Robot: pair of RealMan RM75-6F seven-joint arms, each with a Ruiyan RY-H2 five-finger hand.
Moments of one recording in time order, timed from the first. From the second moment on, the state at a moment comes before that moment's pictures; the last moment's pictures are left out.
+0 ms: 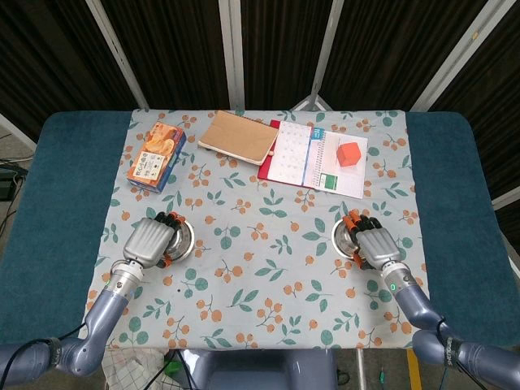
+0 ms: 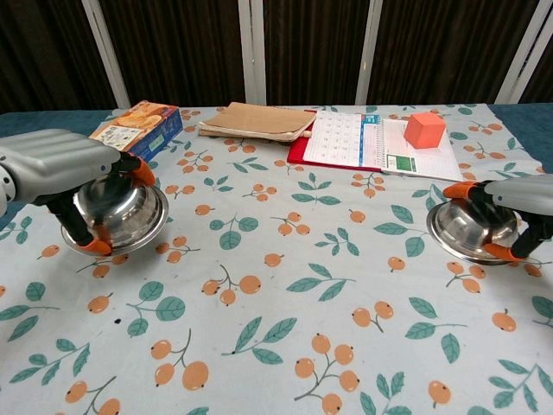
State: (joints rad) left arm -0.68 -1.46 -0.06 -1.70 0.99 1.12 0.83; right arm 0.60 -1.39 0.13 -1.45 -1.02 0.77 -0.38
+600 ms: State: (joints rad) left arm -0.68 -1.44 -0.06 -1.69 0.99 1.12 0.81; right arm 0.64 -1.37 0.08 -1.50 -0.90 0.77 -0.50
